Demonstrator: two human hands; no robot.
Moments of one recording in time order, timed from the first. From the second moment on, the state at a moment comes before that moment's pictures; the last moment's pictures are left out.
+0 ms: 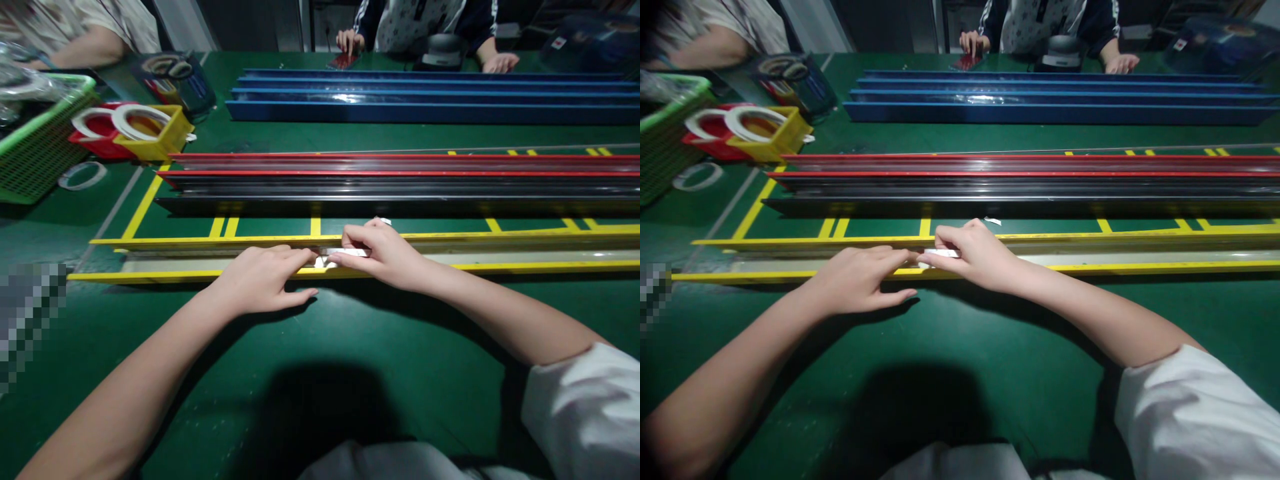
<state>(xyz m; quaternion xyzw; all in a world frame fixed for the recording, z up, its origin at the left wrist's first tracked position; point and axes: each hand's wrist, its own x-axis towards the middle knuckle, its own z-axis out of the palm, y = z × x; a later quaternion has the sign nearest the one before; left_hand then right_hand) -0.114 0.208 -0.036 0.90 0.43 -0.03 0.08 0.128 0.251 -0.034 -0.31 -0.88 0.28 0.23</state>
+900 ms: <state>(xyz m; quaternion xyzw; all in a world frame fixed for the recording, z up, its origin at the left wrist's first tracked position) -0.113 0.207 -0.038 0.90 0.44 -0.04 0.08 0.132 0.247 -0.030 -0.35 -0.82 0.36 0.26</state>
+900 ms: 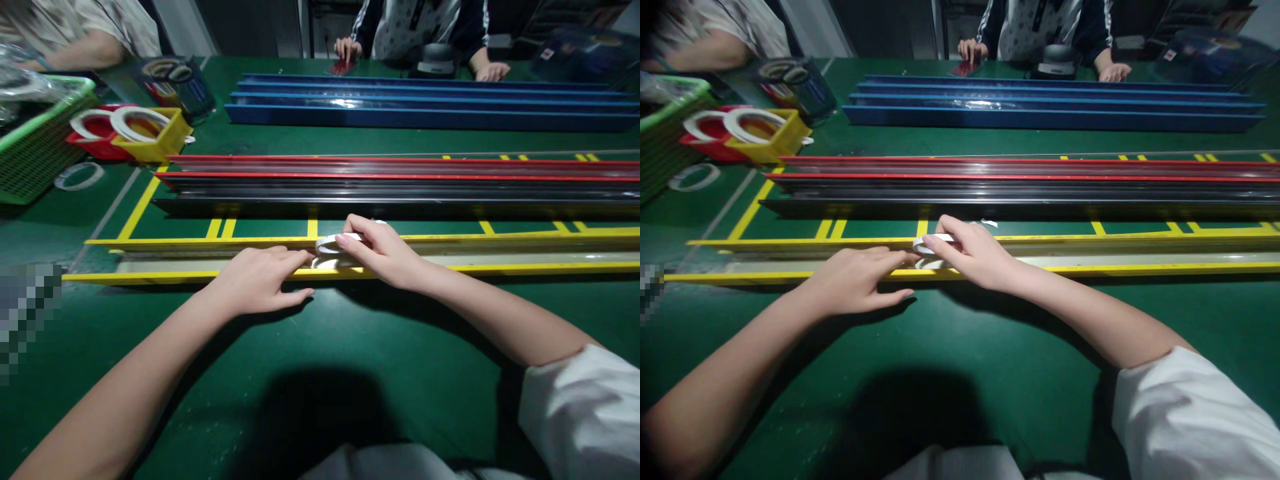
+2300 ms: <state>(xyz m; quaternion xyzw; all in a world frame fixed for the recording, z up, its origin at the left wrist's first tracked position) -0.086 0.209 -0.055 0.92 0.36 0.08 -0.13 0.140 0.254 -0.020 -0.35 -0.82 0.40 0.21</state>
